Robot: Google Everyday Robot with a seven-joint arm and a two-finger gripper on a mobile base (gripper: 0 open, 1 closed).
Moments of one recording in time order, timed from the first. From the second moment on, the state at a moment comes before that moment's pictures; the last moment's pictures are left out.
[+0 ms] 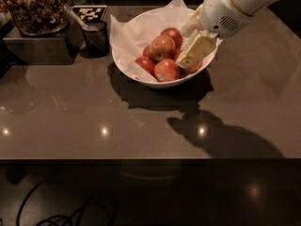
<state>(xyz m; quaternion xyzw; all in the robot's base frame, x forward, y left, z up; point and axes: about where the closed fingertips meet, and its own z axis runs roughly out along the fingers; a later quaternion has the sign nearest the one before) 0.559 -0.093 0.980 -0.62 0.71 0.06 0.31</state>
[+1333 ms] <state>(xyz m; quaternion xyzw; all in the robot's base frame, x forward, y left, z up) 0.613 -0.117 0.957 -0.60 0.74 0.05 0.30</state>
